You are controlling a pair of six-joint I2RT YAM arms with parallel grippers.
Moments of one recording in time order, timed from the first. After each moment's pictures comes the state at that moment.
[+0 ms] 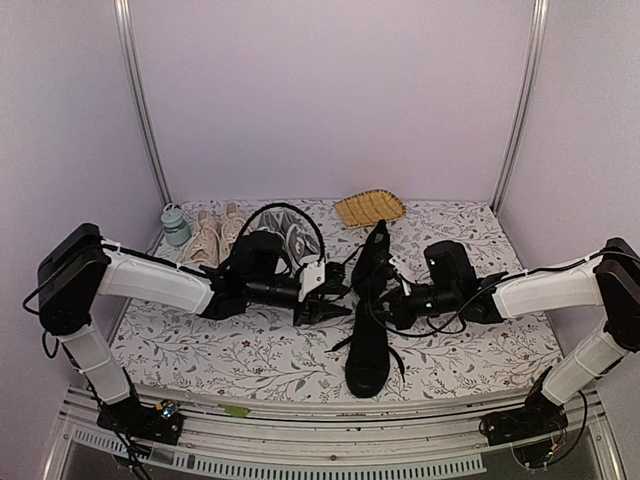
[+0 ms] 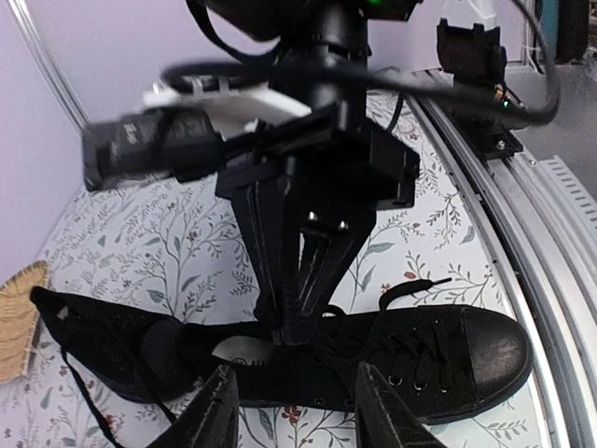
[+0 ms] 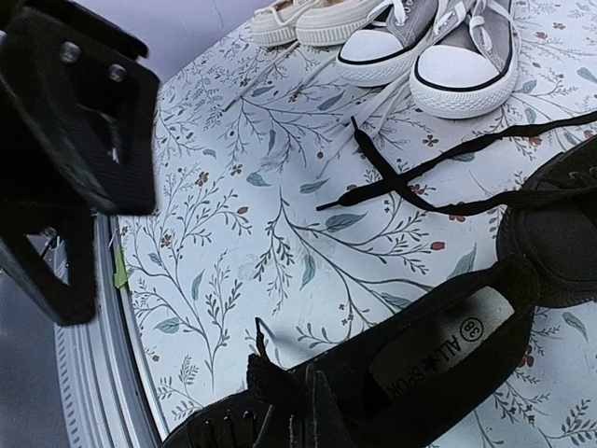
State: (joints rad) left arm -0.90 1.69 0.90 0.44 0.54 0.48; right arm 0.74 1.51 0.68 0.24 -0.45 0.19
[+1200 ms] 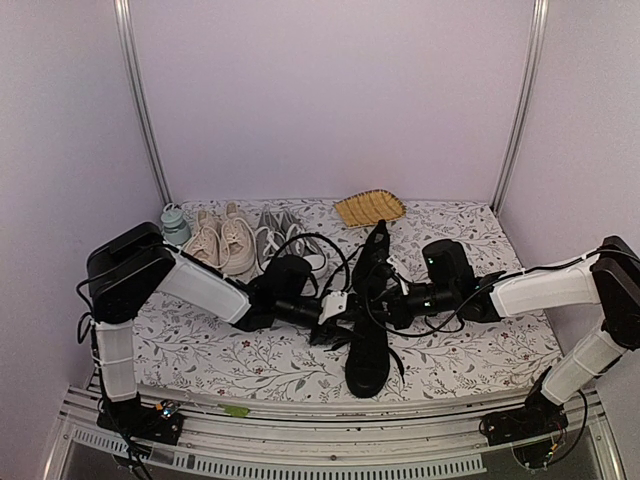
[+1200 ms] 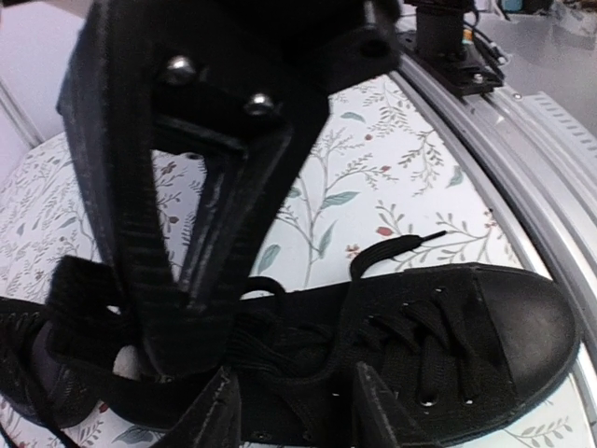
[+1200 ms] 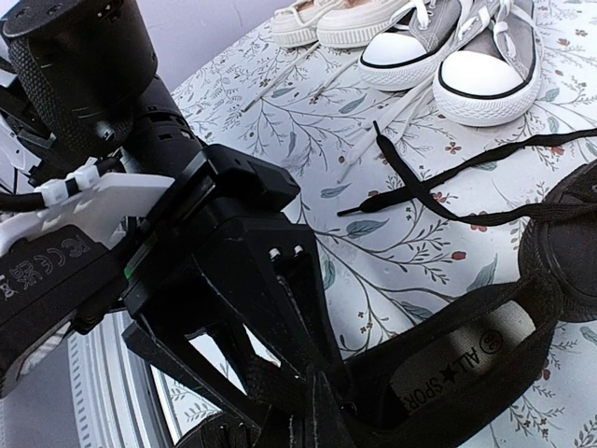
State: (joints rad) left arm -0.92 2.01 0.99 0.51 0.63 0.54; right arm 0.74 1.53 0.69 0.25 -0.50 0.19
